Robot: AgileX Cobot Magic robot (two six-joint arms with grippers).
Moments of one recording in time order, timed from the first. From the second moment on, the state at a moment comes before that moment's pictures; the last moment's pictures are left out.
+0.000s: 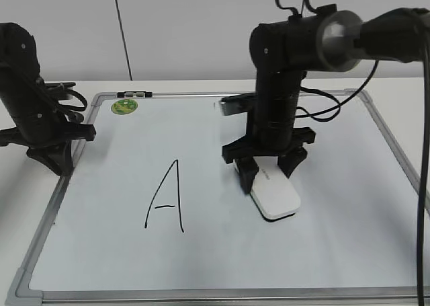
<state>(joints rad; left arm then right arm) -0.13 2.15 -1.50 -0.08 0.96 -0.12 0.47 2.25 -1.76 0.07 1.22 0.05</state>
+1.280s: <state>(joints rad) -0.13 2.15 -1.50 -0.08 0.96 -0.12 0.37 1.71 -1.61 -0.21 1.07 0.25</state>
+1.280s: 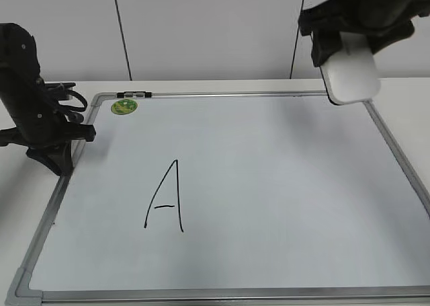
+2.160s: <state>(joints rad) -0.13 2.15 -1.50 -0.08 0.96 -0.12 0.03 1.70 -1.38 -0.10 1.05 0.15</state>
